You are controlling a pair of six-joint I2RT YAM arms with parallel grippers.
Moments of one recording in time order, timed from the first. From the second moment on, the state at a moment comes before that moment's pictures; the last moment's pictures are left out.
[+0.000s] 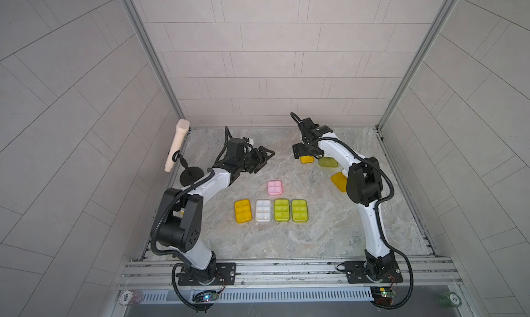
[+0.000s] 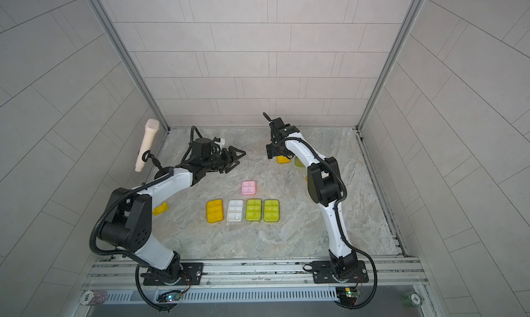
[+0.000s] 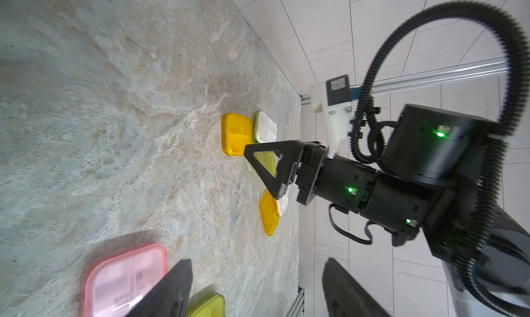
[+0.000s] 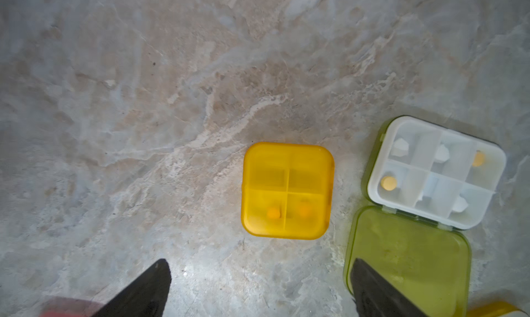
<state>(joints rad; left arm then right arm) -0.29 1.62 1.01 0.08 0.61 -0.98 0.36 2.31 2.11 -0.98 0.10 0.23</state>
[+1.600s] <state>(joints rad) -0.30 1.62 1.01 0.10 0.63 -1.00 0.31 2.57 2.37 -1.08 0.04 0.23</state>
